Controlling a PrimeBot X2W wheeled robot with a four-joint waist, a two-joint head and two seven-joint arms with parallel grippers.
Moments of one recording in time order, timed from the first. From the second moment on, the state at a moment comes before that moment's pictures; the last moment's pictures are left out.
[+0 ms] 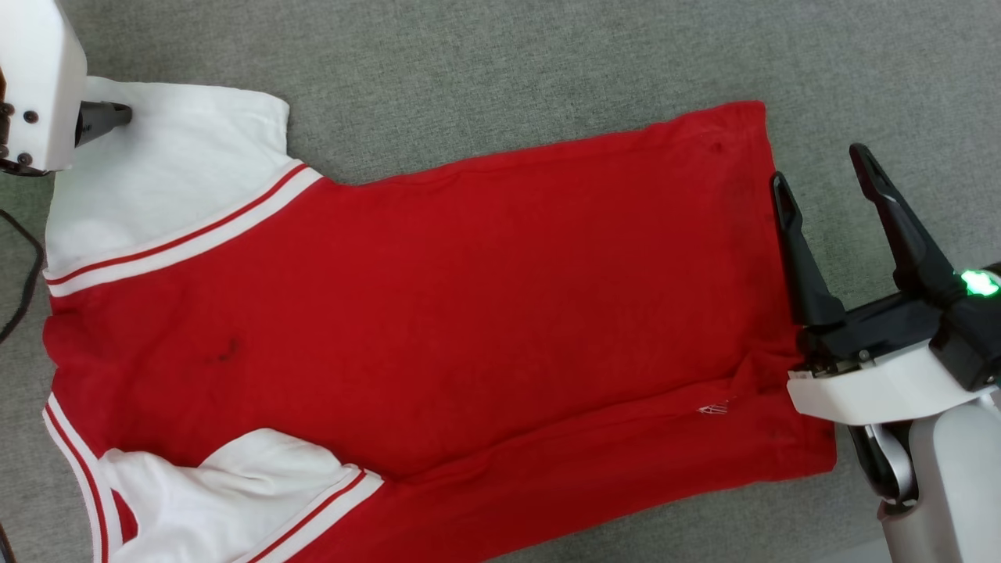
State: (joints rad) left arm -1.27 0.87 -0.84 0.40 -1.01 -0.09 1.07; right arm -0.30 -0.20 0.12 -0.05 0.10 0.13 -0.25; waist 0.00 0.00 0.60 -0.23
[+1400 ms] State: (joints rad) left arm -1.24 0.77 -0.96 0.18 -1.01 -0.13 0.79; right arm -0.99 -0.71 0.69 0.31 0.80 0.13 0.99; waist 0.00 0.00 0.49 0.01
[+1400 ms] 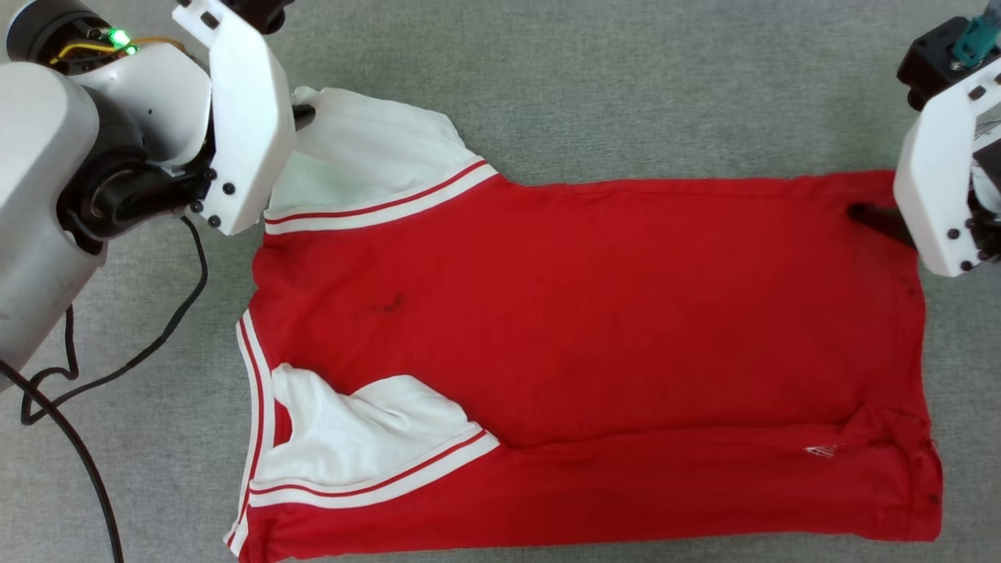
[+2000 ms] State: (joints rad) left arm -1.22 0.78 -1.00 0.20 -1.02 -0.13 0.70; right arm -0.98 -0.68 0.79 0.43 0.86 0.13 0.77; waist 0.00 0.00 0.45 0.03
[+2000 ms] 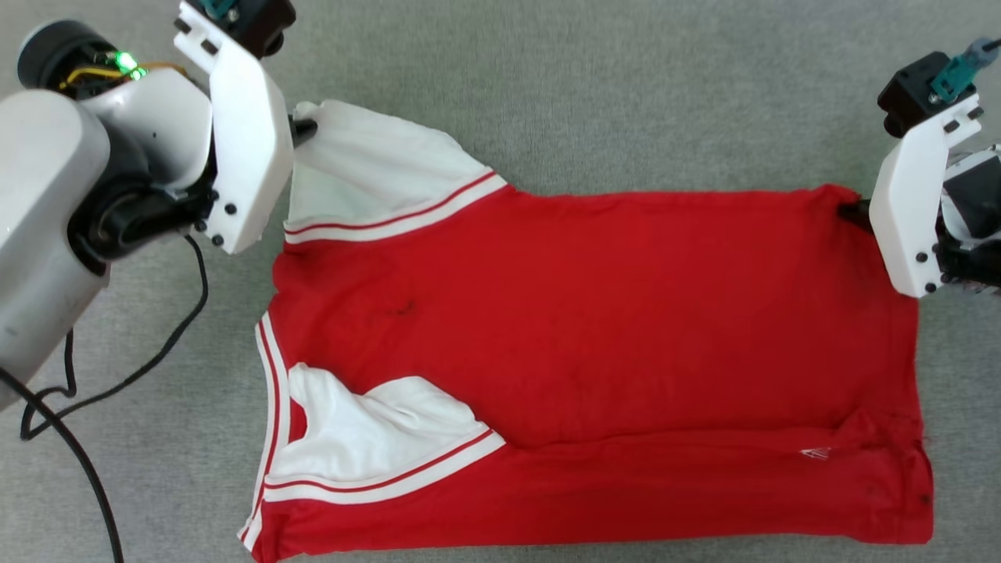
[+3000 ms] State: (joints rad) left arm -0.61 1.01 -1.15 -0.09 -1.16 0.03 0.49; right arm -0.50 -0.84 0.92 0.27 0.95 0.13 0.47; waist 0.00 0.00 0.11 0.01
